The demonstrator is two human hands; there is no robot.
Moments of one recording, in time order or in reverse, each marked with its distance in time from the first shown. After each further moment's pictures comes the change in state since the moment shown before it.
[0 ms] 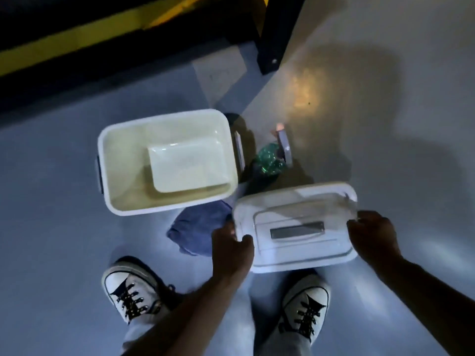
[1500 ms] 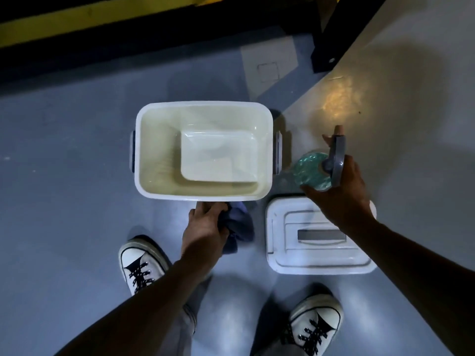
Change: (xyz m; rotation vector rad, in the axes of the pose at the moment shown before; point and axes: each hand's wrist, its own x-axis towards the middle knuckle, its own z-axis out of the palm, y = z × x) left_hand 0.045 -0.035 -0.069 0.429 0.067 0.192; right_hand 0.017 -0.130 0.057 0.099 -0.129 -0.691
